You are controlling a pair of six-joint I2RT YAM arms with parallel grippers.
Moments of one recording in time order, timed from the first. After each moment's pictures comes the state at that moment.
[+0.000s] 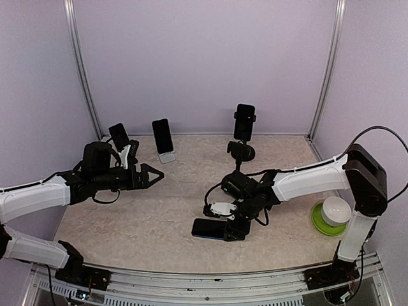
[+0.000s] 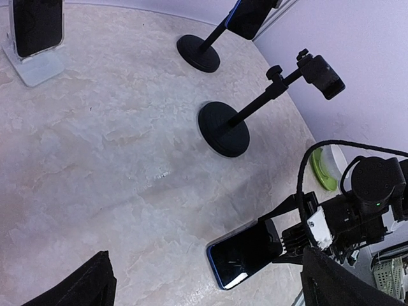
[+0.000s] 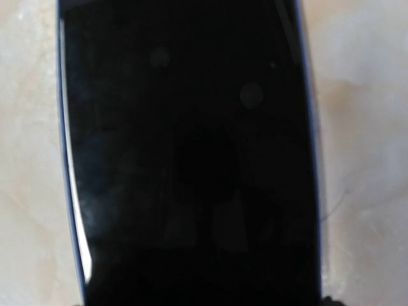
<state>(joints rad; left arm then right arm) -0.51 1.16 0.66 0.02 0.38 -0.50 0.98 1.79 1.06 -0.46 -0.15 -0.35</state>
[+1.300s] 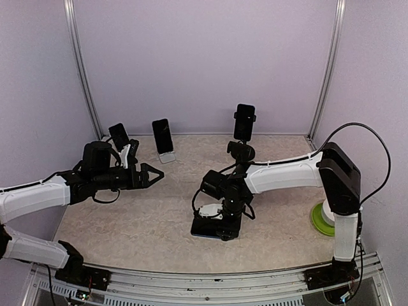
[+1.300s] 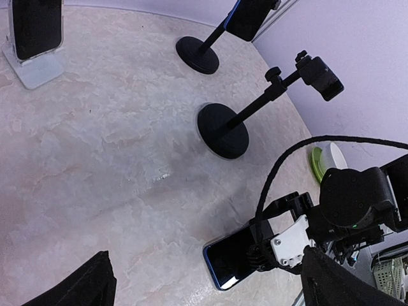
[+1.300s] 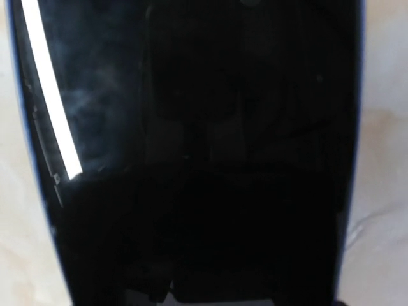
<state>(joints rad) -0.51 1.16 0.66 0.03 0.38 -0.50 1.02 2.03 1.42 -0.85 -0.03 -0.37</state>
